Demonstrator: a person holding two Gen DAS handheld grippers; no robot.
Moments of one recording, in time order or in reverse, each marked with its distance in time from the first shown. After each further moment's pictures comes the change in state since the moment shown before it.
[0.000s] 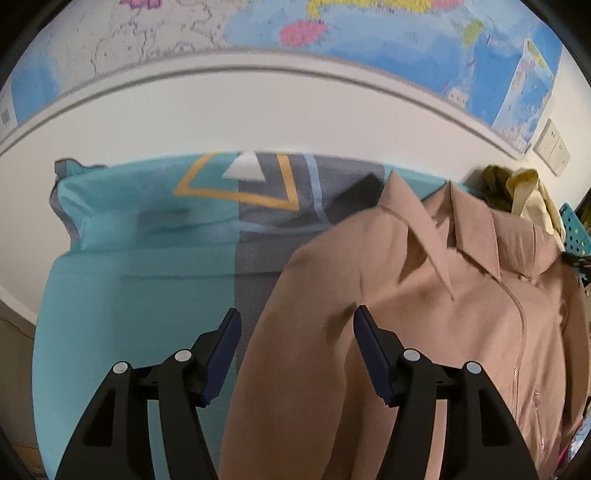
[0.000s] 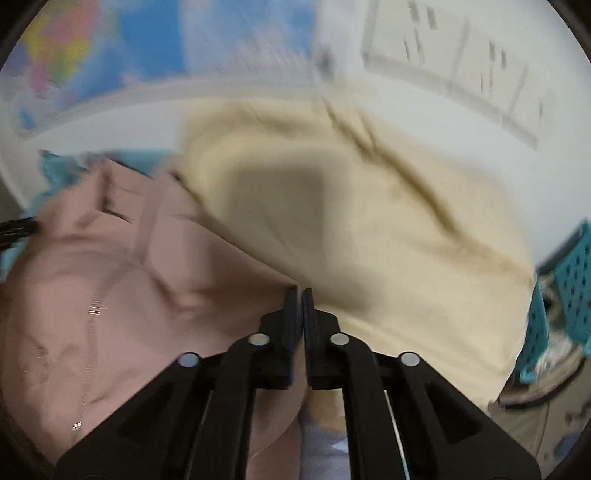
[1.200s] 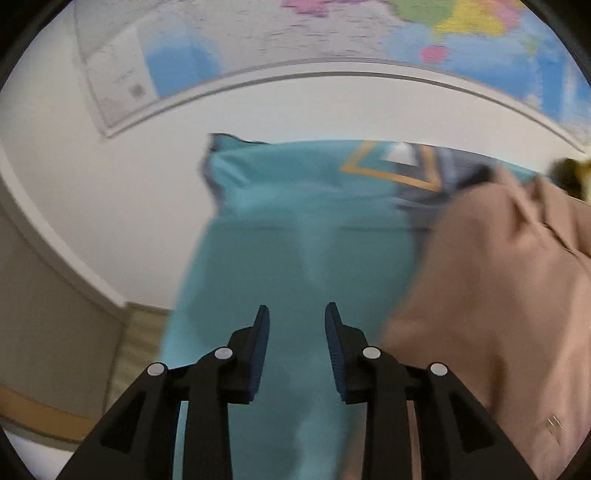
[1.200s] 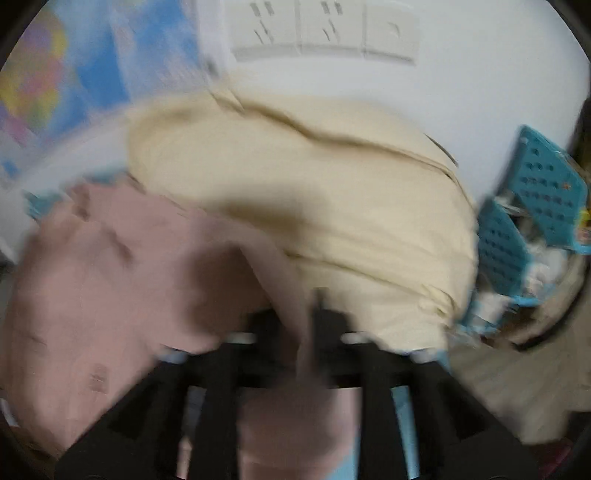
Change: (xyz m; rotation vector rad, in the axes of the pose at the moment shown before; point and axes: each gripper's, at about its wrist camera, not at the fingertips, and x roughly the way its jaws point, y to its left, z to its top) left arm -0.057 0.075 -0.046 -0.010 -0.058 0.328; right arm -0.078 -0.052 -0.101 0.209 -0.053 -0.129
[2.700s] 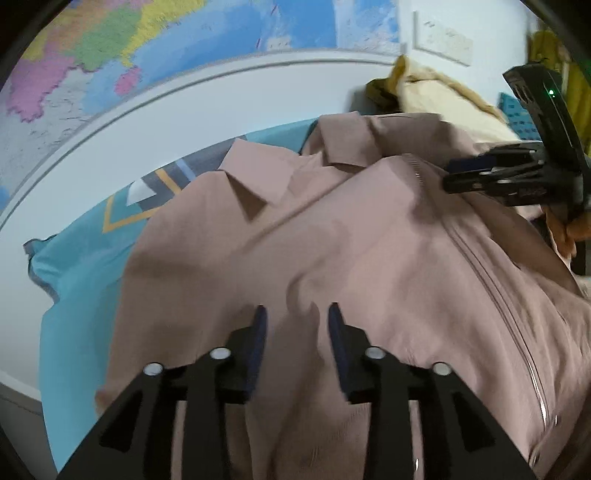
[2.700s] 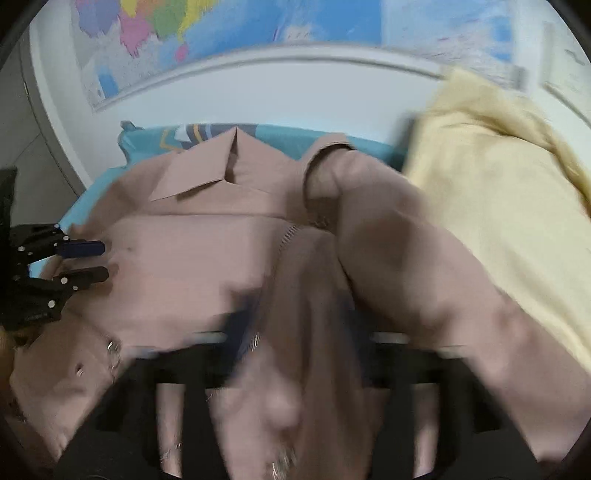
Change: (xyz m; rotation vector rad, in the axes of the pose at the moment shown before) left arm -0.010 -0.159 -0.014 0.404 -0.058 -0.377; right arm 0.028 0.202 0.019 -0.304 -0.052 0.452
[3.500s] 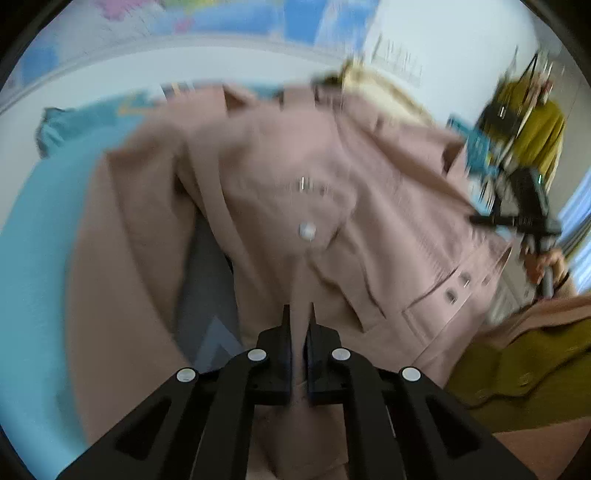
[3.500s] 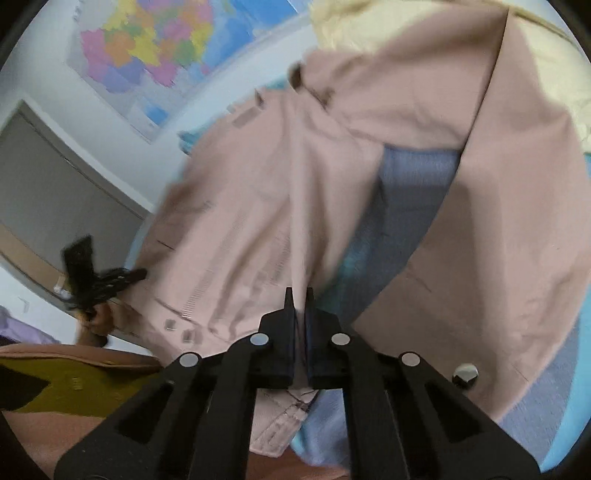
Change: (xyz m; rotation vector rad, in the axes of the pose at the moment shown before) left arm -0.105 0.003 -0.156 -0.206 -0.033 -0.264; right arm -0.135 -0.039 -0.203 0.331 0.016 0.345
